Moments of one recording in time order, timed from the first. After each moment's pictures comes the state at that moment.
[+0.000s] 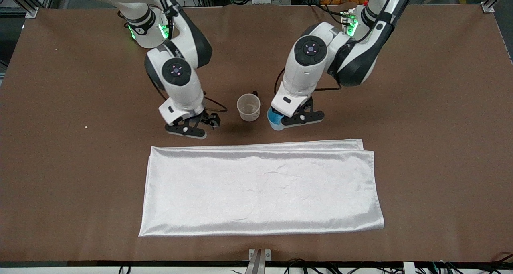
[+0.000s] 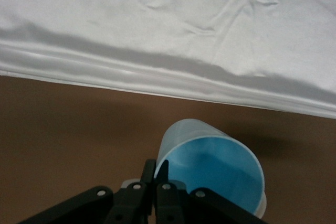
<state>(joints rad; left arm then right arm) -0.57 0.37 -0.16 -1.66 0.02 2.07 -0.91 0.50 0.33 0.03 -1.85 -0.10 2.17 0.74</state>
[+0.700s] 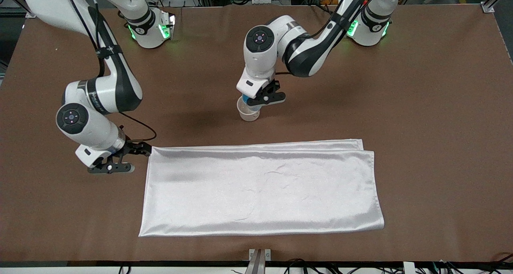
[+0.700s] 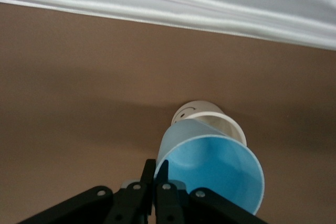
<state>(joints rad) -0.75 0.47 -0.16 -1.65 0.02 2.07 -1.08 0.12 0.41 0.03 -1.77 -0.10 2.17 0.14</state>
